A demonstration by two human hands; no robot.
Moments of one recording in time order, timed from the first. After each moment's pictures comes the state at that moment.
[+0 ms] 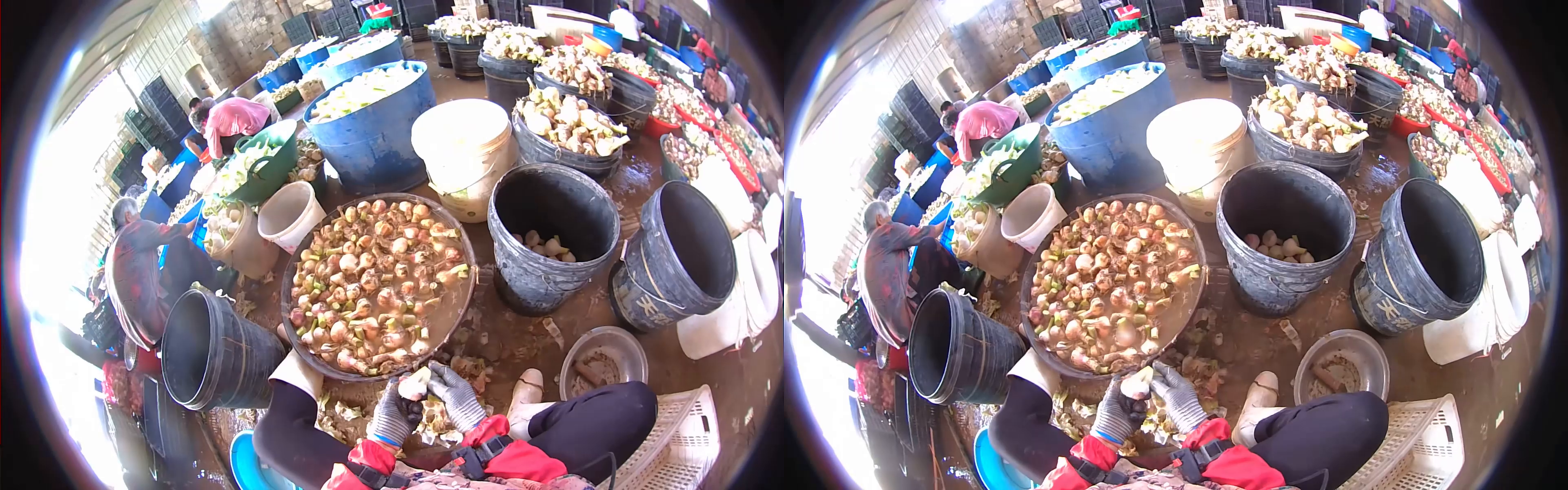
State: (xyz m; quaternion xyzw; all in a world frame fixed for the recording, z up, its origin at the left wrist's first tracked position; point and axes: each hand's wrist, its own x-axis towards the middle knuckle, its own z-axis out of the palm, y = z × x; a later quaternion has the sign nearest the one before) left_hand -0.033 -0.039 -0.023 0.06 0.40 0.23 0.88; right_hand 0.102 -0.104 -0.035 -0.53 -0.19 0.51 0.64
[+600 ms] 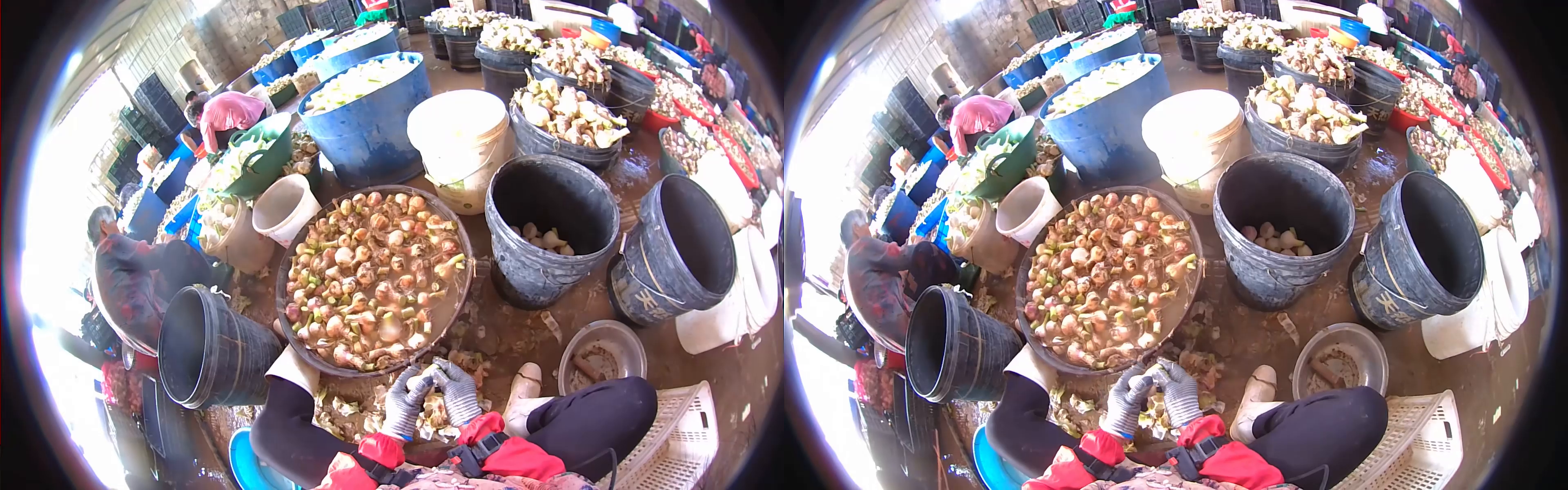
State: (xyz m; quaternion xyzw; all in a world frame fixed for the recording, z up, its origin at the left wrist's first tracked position) left_hand -0.011 -0.053 -0.026 0.49 0.49 0.26 0.67; right_hand 0.097 -0.104 -0.040 -0.54 -0.09 0.50 0.68
